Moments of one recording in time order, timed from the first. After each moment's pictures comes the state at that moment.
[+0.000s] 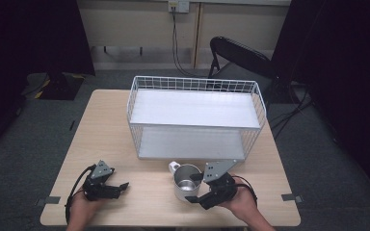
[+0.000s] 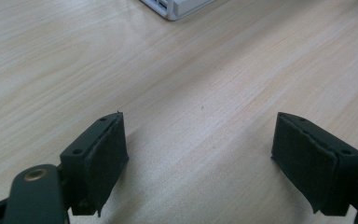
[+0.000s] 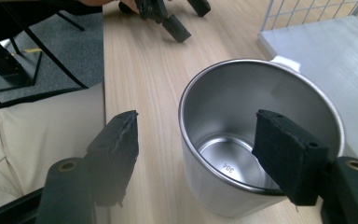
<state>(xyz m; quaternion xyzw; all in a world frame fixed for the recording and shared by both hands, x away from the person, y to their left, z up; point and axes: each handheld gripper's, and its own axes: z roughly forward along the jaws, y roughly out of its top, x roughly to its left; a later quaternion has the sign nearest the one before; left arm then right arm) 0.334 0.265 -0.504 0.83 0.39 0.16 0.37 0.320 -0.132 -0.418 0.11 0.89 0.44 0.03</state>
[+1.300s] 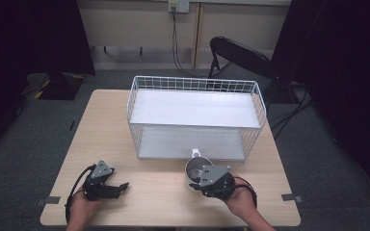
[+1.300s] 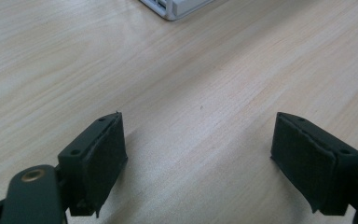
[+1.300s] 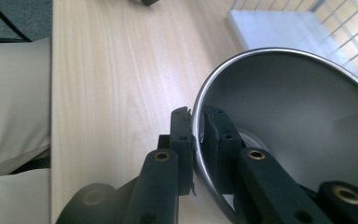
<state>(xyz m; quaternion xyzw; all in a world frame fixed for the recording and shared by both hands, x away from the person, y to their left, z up) 0.334 0.265 -0.504 0.83 0.38 0.16 0.37 0.318 -0.129 -0.417 0.08 0.91 0.37 0.14</state>
